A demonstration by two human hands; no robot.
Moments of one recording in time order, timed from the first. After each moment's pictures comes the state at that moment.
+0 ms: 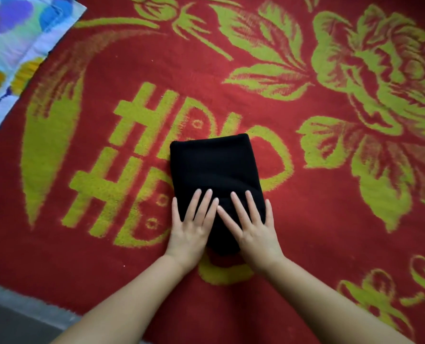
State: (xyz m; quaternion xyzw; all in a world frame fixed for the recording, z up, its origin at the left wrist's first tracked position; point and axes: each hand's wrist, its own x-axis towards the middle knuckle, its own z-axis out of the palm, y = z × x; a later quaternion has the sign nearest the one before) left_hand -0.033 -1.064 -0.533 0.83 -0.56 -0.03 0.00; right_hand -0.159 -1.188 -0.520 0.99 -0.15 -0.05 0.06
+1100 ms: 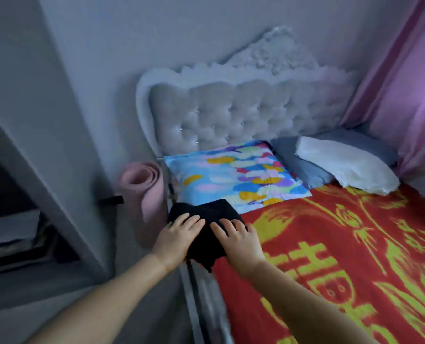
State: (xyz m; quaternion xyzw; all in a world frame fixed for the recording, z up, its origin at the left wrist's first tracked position) left_hand 0.007 -0.700 -0.196 0.99 -0.16 0.00 0.05; right_hand 0.004 -0.888 -0.172 0.97 0.24 0.01 0.09
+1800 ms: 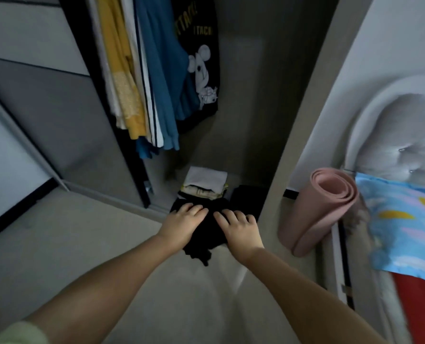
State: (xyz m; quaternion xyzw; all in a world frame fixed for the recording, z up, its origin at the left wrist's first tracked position) left_hand -0.267 -0.203 -0.191 0.98 0.19 -0.06 0.02; right_hand -0.156 -0.349 -0.196 0.83 0.55 0.02 0.07
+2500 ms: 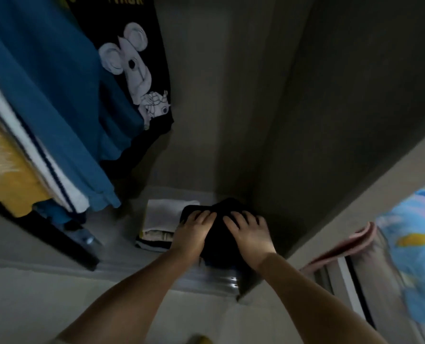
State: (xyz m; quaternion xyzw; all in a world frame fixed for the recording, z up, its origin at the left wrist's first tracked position) left_hand 0.027 -0.019 -0.309 0.98 0.10 0.05 0.14; right_hand 0.109 -0.172 -0.285 0.89 0.44 -0.04 0.10
